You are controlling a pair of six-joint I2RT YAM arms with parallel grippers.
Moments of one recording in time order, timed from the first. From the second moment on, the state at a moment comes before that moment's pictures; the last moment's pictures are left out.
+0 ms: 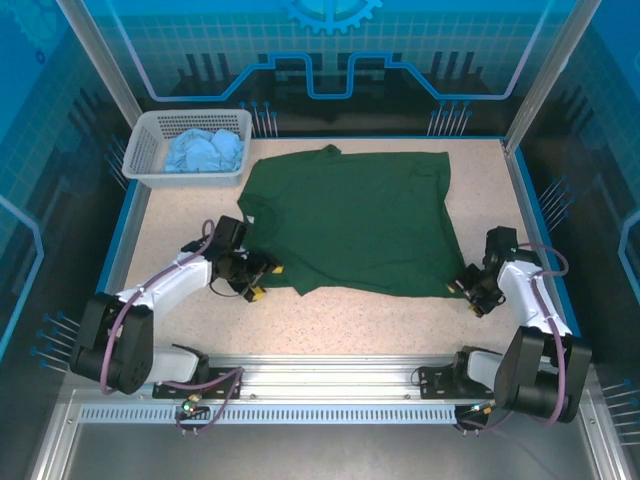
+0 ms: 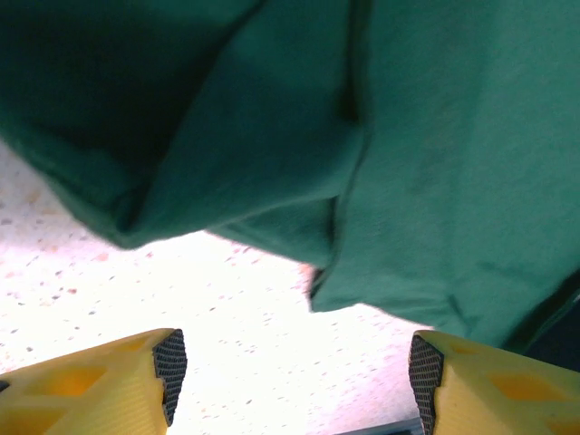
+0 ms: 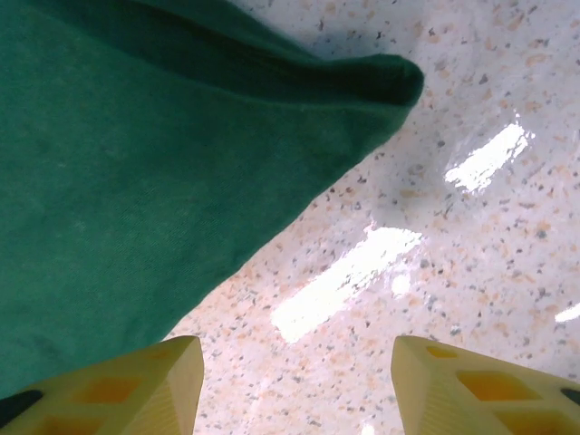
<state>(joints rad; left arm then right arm) -0.25 1.33 0.73 -0.56 0.44 -1.15 -0.26 1.18 0.70 -0.98 -0.14 0.63</state>
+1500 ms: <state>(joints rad) -0.13 1.88 1.20 -0.68 0.25 -0.86 -0.38 1.24 0.67 -0.87 -0.17 0.58</state>
